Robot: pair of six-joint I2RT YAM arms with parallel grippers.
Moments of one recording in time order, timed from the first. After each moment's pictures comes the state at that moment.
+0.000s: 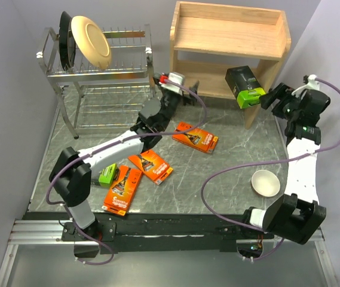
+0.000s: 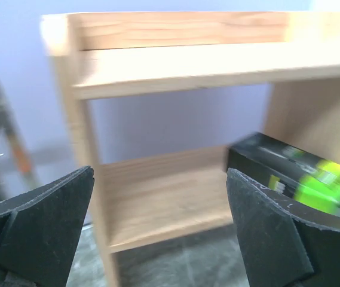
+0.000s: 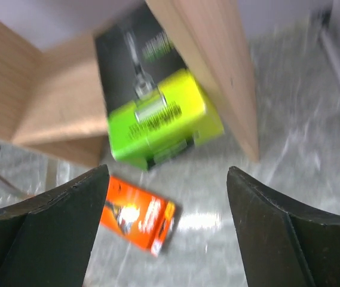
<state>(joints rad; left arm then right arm) -0.82 1.72 1.38 0.75 -0.32 0.14 -0.39 1.24 1.21 -0.25 -0.43 0.34</state>
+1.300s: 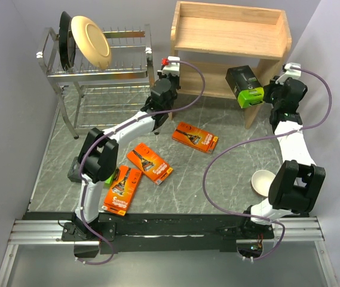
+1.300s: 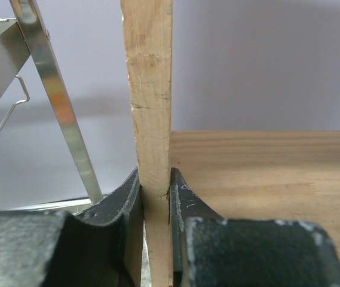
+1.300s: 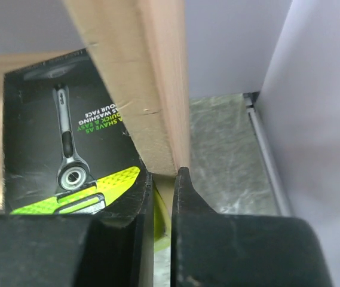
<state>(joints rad) -0.67 2.09 1.75 0.59 -0.51 0.09 -0.25 1.51 1.24 0.10 -0.14 0.07</state>
